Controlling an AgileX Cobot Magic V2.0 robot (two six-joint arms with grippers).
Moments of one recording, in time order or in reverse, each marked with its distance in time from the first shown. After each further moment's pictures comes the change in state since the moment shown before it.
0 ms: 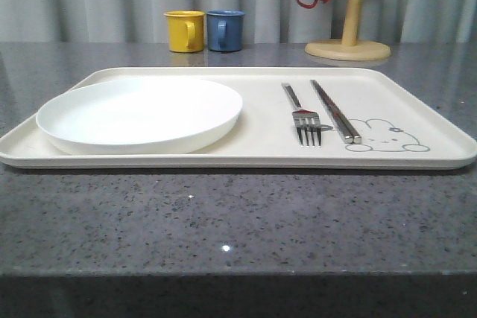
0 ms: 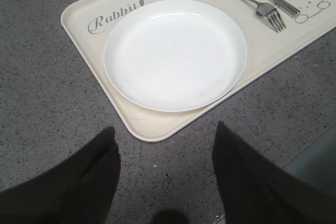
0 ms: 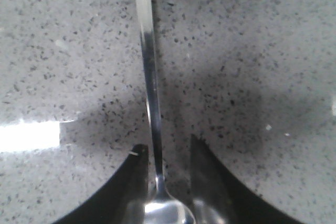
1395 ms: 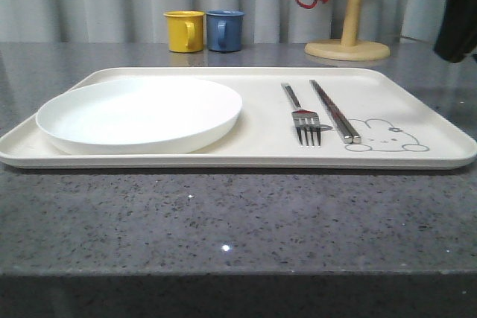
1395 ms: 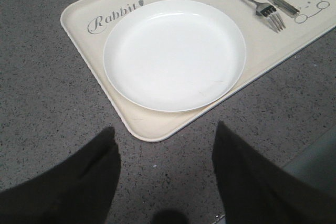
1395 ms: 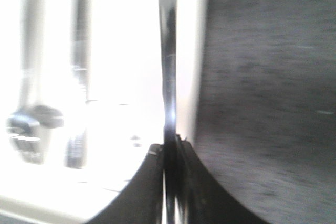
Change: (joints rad) left arm 0.000 0.000 0.000 0.000 0.000 0.000; right arm 0.267 -0.130 0.000 0.316 0.094 -0.009
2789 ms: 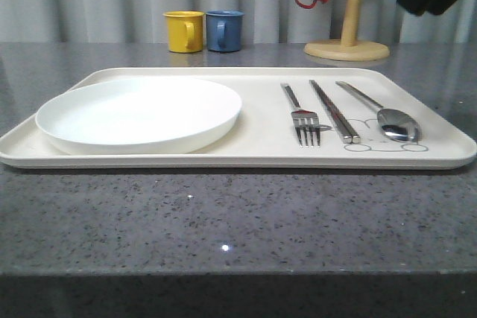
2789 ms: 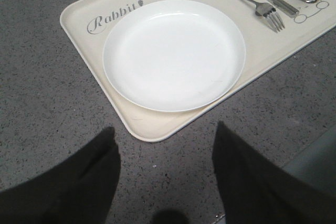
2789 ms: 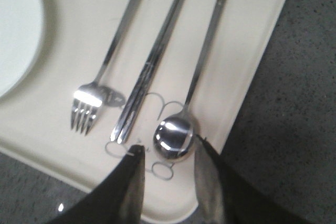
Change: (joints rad) left arm 0.000 0.000 0.000 0.000 0.000 0.000; right arm 0.188 -0.209 0.056 -0.132 -0.061 -0.080
